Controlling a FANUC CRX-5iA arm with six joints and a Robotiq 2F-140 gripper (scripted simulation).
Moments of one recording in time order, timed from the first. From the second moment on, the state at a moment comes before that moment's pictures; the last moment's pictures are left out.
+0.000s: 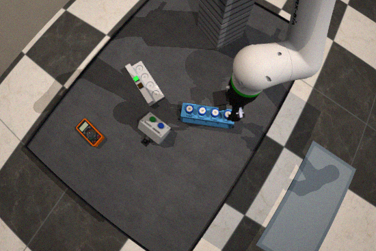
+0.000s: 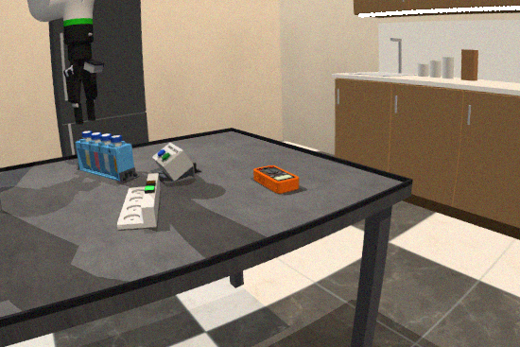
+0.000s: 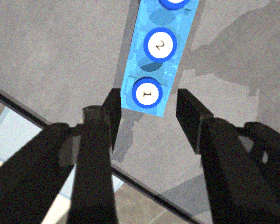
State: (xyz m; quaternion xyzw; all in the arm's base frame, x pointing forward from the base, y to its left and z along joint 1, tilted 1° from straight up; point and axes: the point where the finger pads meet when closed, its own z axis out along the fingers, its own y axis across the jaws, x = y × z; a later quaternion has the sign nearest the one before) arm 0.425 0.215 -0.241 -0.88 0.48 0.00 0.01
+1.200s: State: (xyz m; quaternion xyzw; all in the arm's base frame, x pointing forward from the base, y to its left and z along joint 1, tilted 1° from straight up) arm 0.425 0.216 -0.284 -0.88 0.48 0.00 0.01
